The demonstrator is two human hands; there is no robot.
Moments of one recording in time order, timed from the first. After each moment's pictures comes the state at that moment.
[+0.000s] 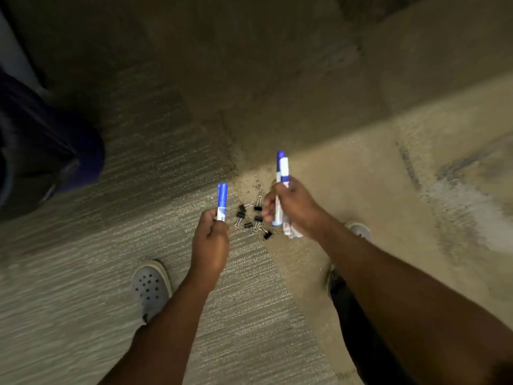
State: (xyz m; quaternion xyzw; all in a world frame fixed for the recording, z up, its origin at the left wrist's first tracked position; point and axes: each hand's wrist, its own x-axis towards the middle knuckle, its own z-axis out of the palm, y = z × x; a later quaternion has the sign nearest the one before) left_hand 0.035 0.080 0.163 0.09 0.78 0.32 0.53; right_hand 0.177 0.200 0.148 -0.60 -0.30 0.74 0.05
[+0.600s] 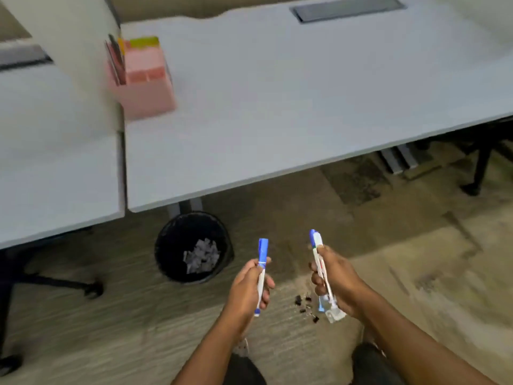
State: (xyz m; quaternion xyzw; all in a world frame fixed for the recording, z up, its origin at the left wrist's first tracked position) left_hand -0.159 0.014 0.622 0.14 0.63 0.45 0.62; right_hand 0.007 0.107 0.631 -0.59 -0.31 0.71 0.20
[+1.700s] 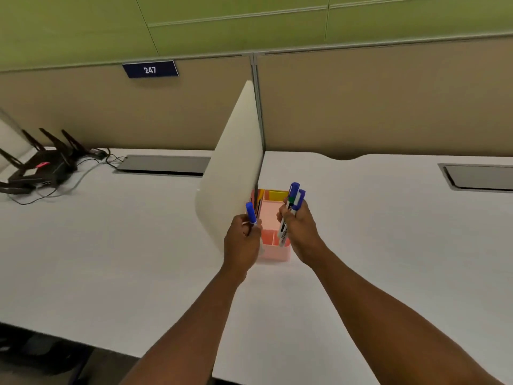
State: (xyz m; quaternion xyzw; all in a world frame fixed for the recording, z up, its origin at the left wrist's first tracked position) left_hand -0.524 0.301 0.804 0.17 0.82 0.51 0.18; right_hand -0.464 0.415 0.796 -0.37 -0.61 0.66 0.24
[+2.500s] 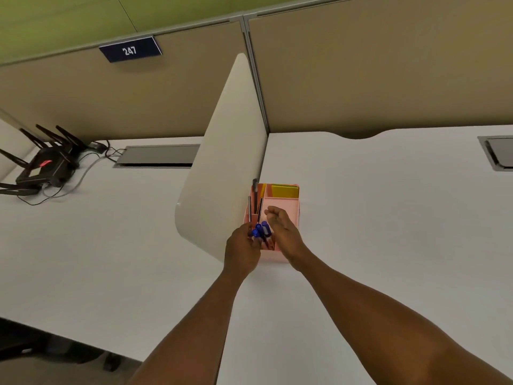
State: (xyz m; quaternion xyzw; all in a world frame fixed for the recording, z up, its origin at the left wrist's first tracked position) left_hand -0.562 0.334 0.754 0.22 0.91 0.28 0.20; right_hand -0.505 0.435 0.733 -0.31 -0.64 0.70 0.09
